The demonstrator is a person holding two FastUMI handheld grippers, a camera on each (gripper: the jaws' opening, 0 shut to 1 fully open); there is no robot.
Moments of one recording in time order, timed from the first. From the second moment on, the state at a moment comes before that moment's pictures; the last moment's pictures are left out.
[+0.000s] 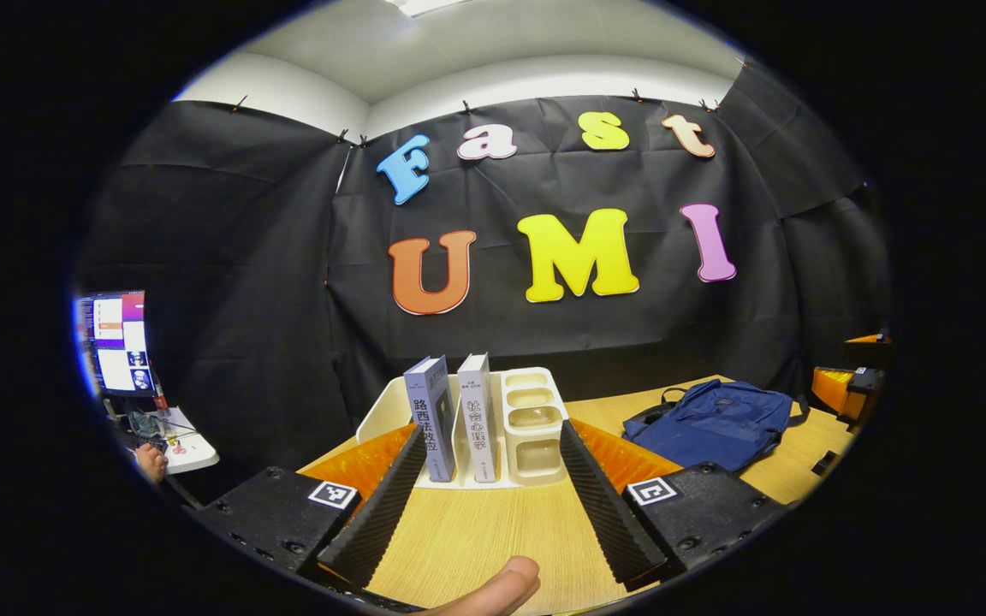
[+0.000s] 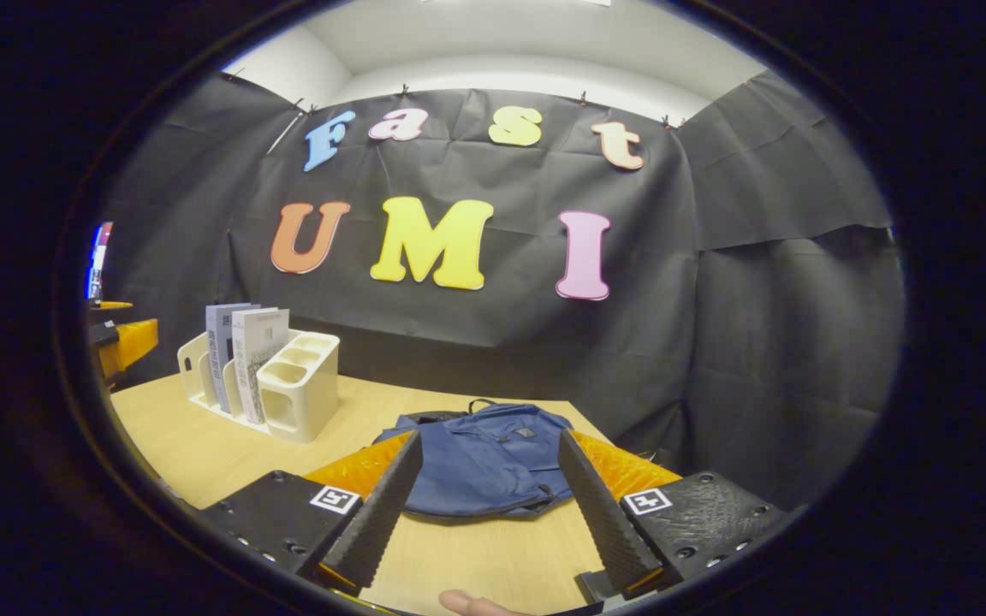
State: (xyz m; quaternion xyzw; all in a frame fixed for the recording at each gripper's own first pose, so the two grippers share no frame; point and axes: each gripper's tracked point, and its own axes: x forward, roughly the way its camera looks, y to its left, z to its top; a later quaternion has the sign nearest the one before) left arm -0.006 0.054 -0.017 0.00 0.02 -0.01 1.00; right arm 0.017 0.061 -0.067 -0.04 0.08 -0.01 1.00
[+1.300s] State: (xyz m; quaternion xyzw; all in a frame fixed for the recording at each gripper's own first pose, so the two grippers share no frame) left arm 0.014 0.098 -0.050 0.00 0.06 0.04 1.00; right arm 0.161 0.194 -0.230 -0.31 0.29 0.08 0.90
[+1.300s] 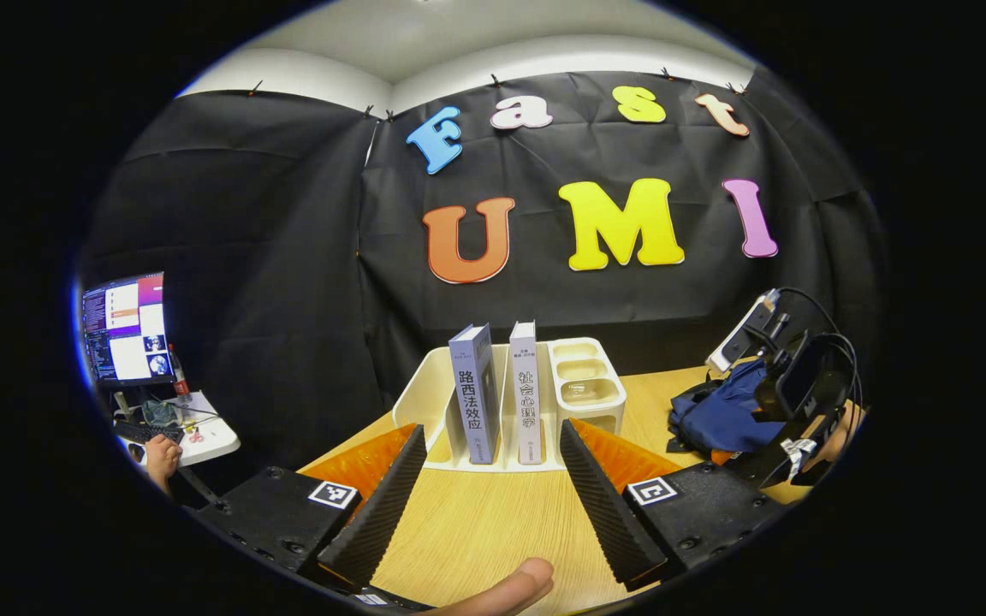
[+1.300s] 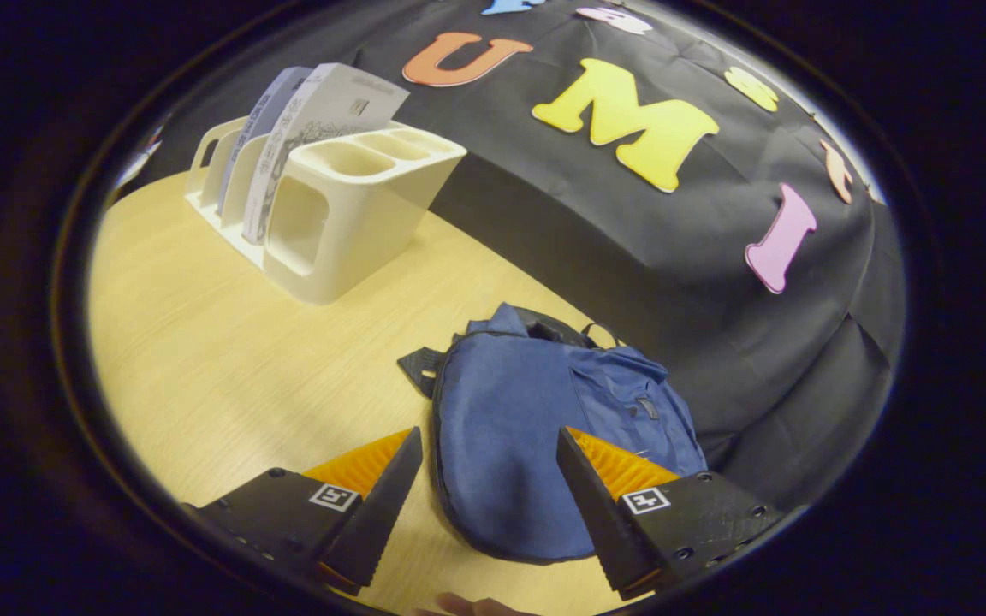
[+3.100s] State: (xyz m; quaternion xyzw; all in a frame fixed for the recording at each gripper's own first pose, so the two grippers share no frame) left arm 0.033 0.114 -0.071 0.03 0.10 0.09 0.99; right arm 0.260 0.077 -0.148 -0.26 0.30 0.00 0.92
